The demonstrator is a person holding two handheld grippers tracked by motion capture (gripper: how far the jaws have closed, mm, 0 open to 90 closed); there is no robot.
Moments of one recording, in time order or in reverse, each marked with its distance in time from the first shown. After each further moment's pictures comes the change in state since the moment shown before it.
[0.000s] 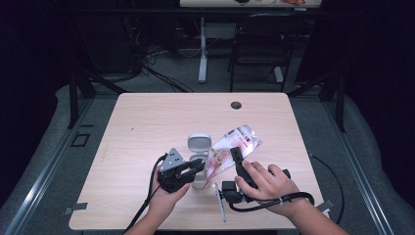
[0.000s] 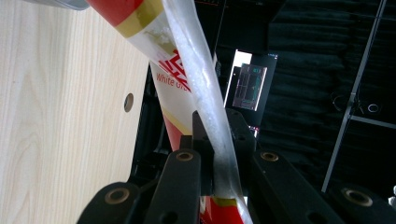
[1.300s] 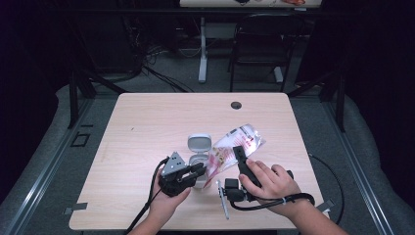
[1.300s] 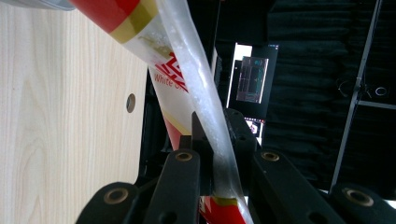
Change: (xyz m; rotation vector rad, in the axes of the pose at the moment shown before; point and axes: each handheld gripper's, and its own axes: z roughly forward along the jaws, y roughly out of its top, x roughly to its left) left arm -0.008 -0.005 -0.001 0.021 -0.019 0.012; right arm -0.004 -0.005 -0.002 0.022 0.005 0.071
